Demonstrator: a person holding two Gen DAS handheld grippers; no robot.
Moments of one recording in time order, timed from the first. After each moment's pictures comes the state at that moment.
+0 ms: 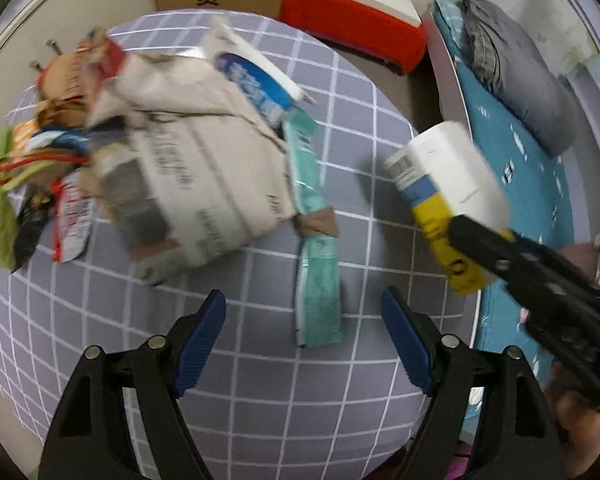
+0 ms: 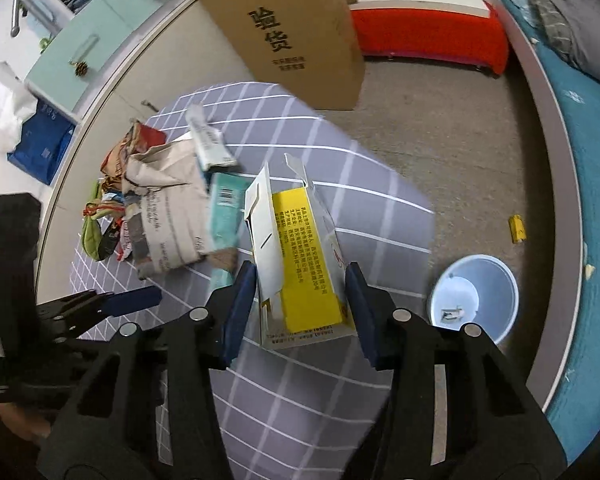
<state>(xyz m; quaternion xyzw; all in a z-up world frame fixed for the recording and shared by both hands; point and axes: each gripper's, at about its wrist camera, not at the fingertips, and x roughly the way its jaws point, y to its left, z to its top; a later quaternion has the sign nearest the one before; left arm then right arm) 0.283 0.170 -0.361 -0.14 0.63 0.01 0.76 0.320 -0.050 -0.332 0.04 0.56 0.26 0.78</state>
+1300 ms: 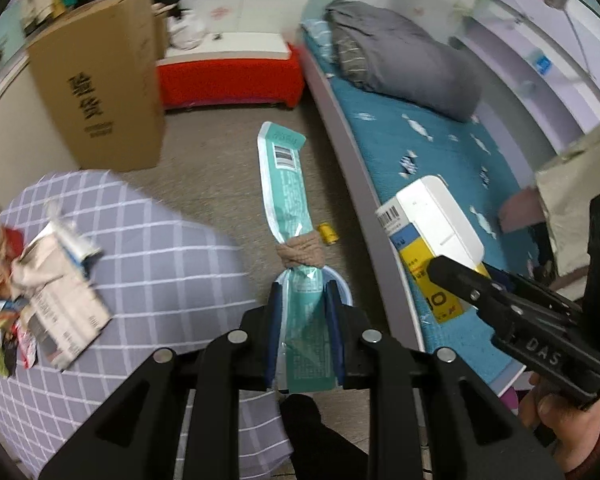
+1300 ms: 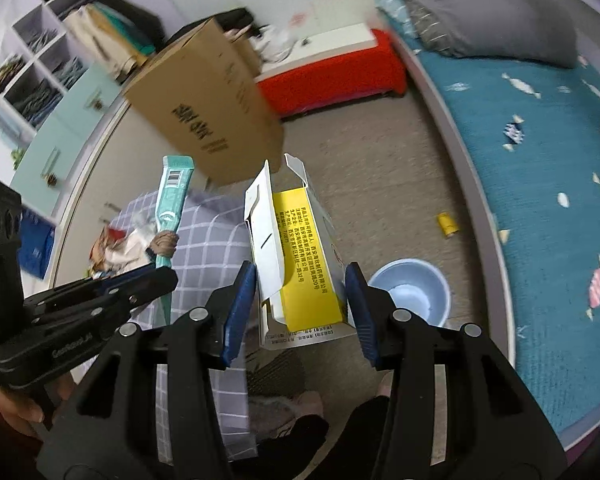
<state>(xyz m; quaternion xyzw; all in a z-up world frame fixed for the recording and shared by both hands) 0.310 -0.008 -0.249 -0.05 0.54 -0.14 0.83 0.293 -0.238 -0.254 0.14 0.49 0.14 0.85</state>
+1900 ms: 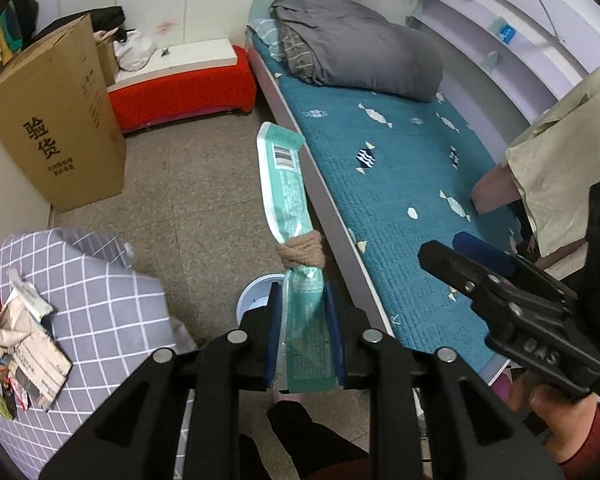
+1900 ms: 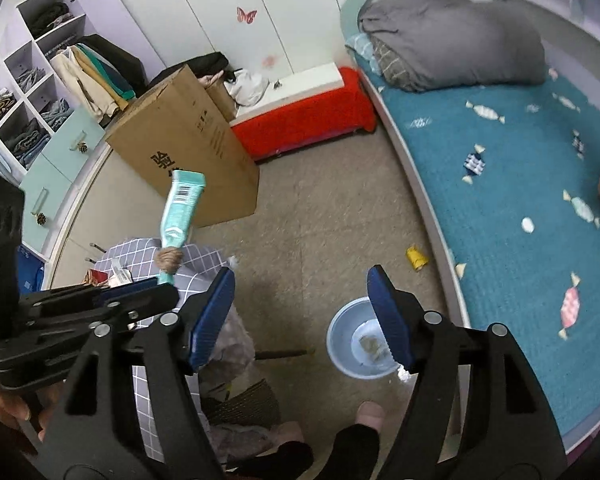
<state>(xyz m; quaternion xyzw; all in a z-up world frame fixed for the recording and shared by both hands) 0.336 -0.098 -0.224 -0.01 0.54 -0.19 0.82 0.295 -0.315 -0.223 0.15 0.44 0.10 0.88</state>
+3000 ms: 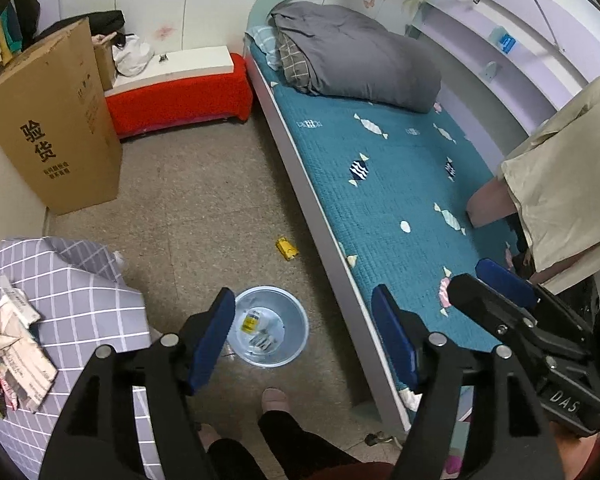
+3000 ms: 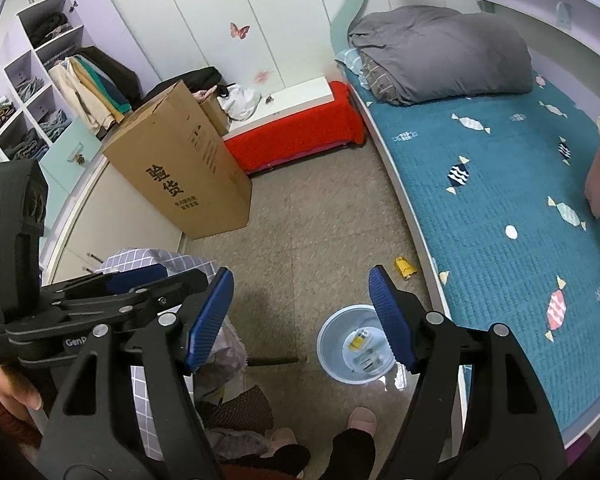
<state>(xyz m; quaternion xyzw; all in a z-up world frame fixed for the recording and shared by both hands) 0.341 -0.117 -0.219 -0.02 0.52 -0.18 0.83 0.279 -0.333 -0.209 0.15 0.42 0.09 0.89</state>
